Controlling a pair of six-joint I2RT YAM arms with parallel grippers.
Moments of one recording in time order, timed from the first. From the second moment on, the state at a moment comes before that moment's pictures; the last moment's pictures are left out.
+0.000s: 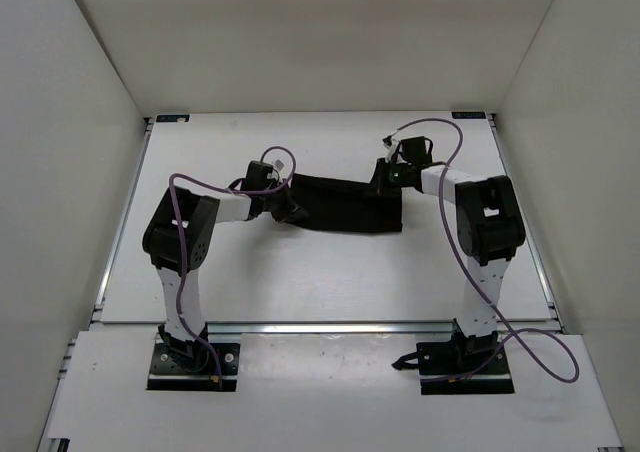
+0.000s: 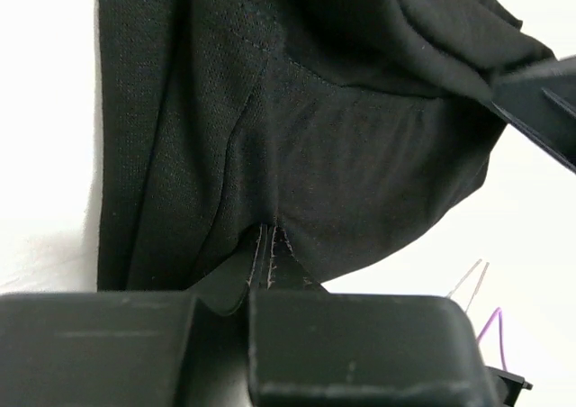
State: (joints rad) left arm -0.36 1.97 1.05 0.11 0.46 -0.78; right arm 0.21 2.00 1.28 -0.13 -0.57 0.30
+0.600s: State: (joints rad) left arm -0.36 1.98 1.11 0.01 0.46 -0.72; right arm 0.07 2.10 1.56 -0.20 -0.48 0.31
